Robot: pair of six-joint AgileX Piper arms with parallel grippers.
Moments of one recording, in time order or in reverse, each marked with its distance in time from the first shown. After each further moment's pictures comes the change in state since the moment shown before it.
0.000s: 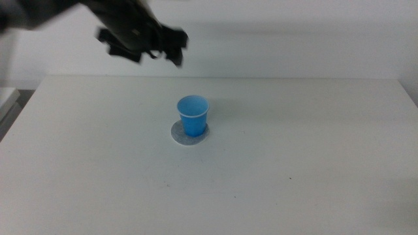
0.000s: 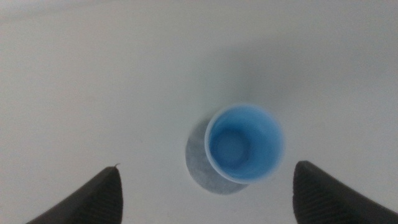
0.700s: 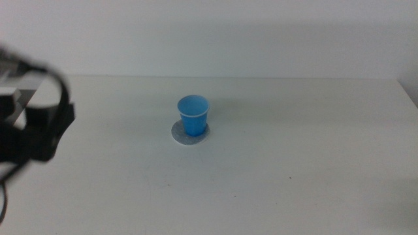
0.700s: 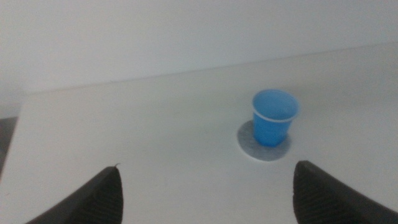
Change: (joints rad) left arm 0.025 -1.122 1.081 0.238 -0.509 -0.133; right arm 0.000 0.000 0.000 0.000 0.000 0.000
